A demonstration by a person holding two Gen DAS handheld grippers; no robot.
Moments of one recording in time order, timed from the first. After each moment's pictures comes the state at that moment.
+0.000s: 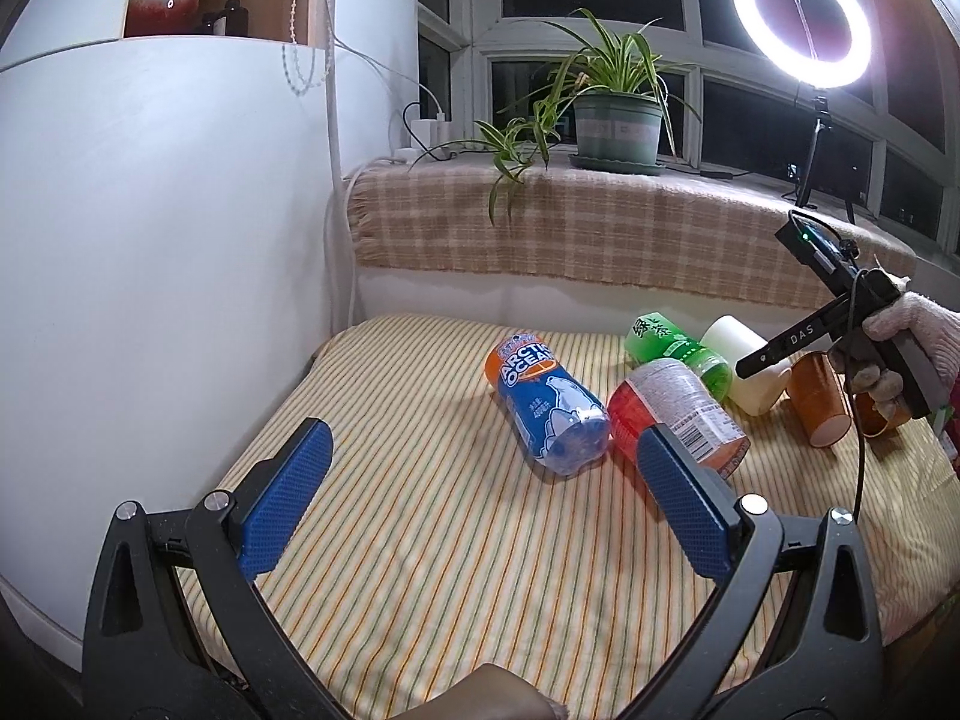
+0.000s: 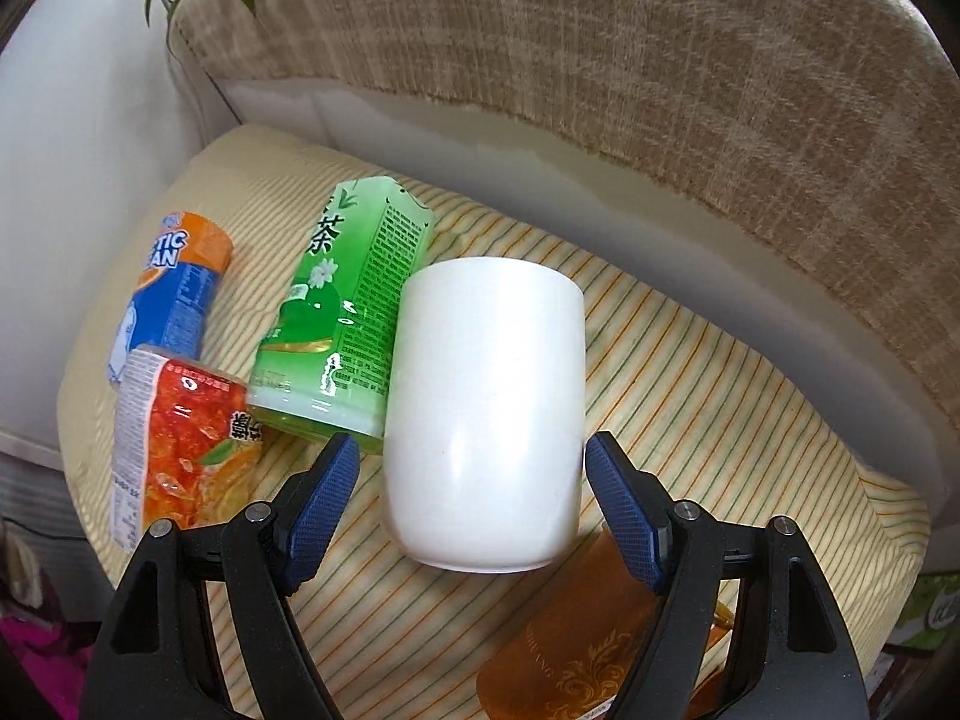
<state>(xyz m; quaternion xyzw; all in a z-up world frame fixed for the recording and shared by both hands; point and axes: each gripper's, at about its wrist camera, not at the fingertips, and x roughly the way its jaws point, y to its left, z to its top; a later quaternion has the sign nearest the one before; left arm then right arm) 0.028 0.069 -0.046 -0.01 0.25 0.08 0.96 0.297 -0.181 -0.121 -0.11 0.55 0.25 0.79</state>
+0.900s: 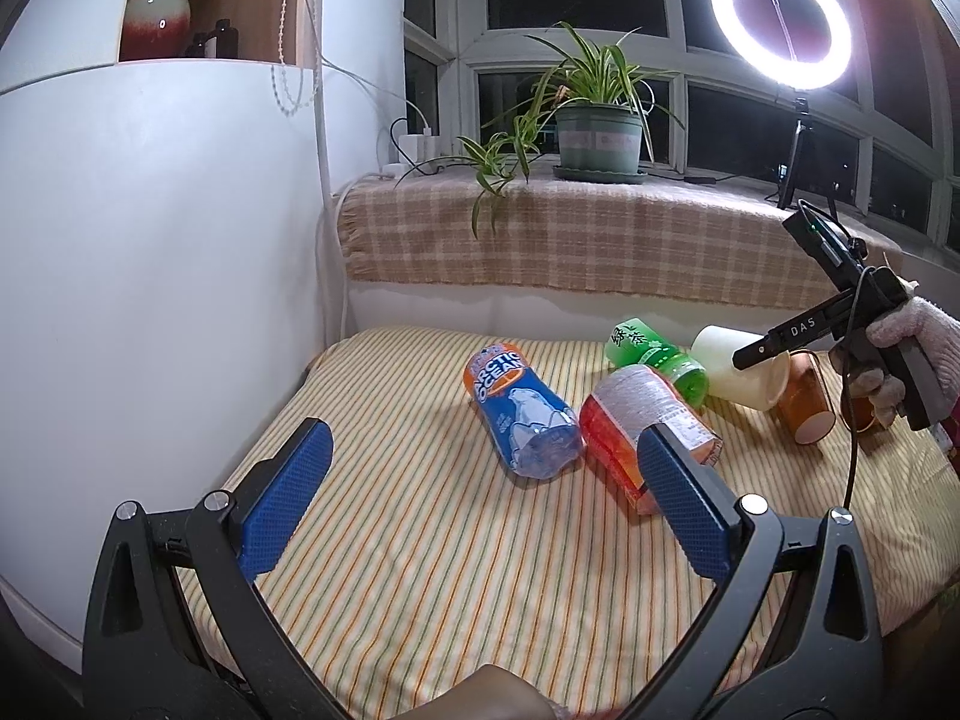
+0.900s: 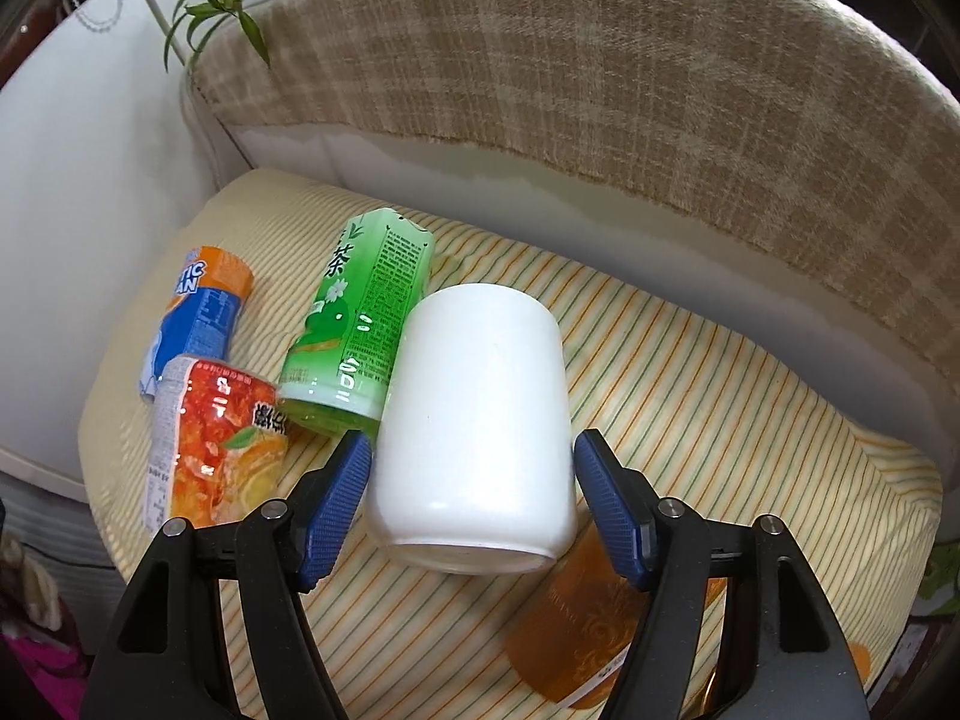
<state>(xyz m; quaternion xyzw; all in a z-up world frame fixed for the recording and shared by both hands) 0.019 0.055 -0.037 0.00 0.24 0.07 0.97 0.269 -0.217 -0.088 -0.06 0.51 0.25 0.82</state>
